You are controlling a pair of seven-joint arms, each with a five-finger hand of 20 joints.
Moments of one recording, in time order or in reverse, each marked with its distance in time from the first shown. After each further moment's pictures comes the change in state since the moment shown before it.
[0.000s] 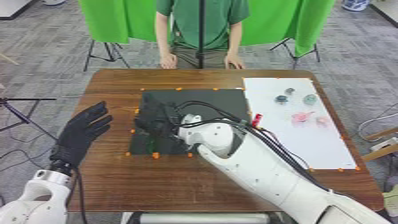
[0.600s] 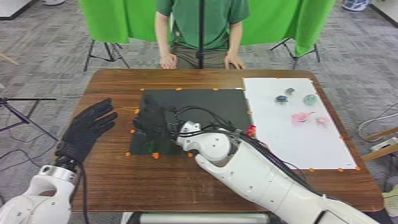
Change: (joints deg) left arm -2.2 -0.5 1.1 0.3 0.9 -1.1 -1.2; right arm -1.8 -1.3 -1.3 3.3 -1.7 8.8 4.6
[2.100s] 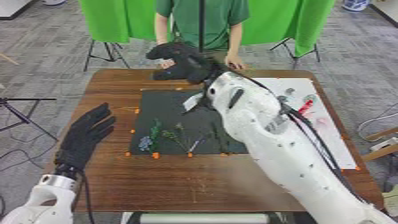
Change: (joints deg) left arm 3.1 -4.7 -1.1 -1.4 -0.2 -0.2 1.4; right arm -4.0 8.1 21.1 -28.6 41.8 -23.9 14.8
